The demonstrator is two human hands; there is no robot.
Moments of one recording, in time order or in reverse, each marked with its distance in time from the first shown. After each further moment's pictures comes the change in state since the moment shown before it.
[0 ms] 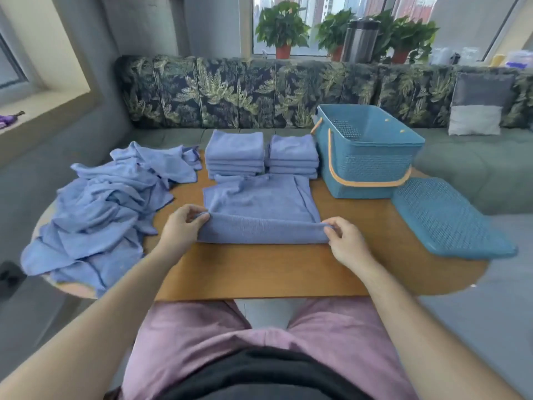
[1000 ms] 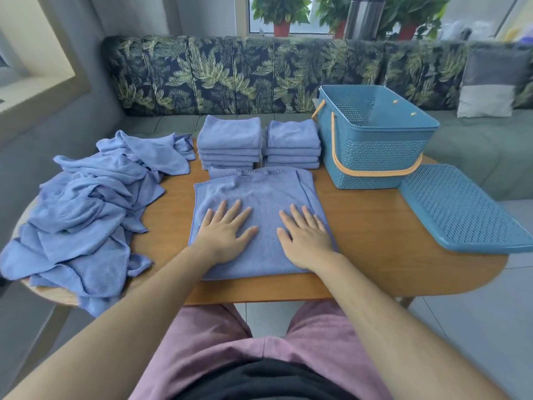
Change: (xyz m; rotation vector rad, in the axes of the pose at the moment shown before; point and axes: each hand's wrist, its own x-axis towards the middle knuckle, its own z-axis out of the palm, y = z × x) left_hand -0.003 0.000 0.081 0.856 -0.421 0.255; right_hand 0.011 -0.036 0.072 -0.668 -0.401 -0.081
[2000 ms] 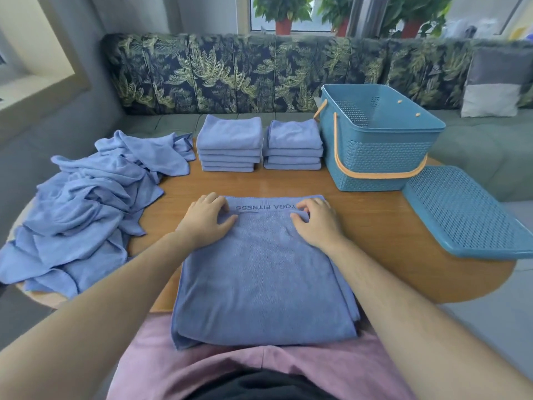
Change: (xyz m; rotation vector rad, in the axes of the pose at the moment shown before) left_hand 0.032 -0.049 -0.019 -0.092 0.239 0.109; right_hand 0.046 0.041 -0.006 0.328 0.397 -0.002
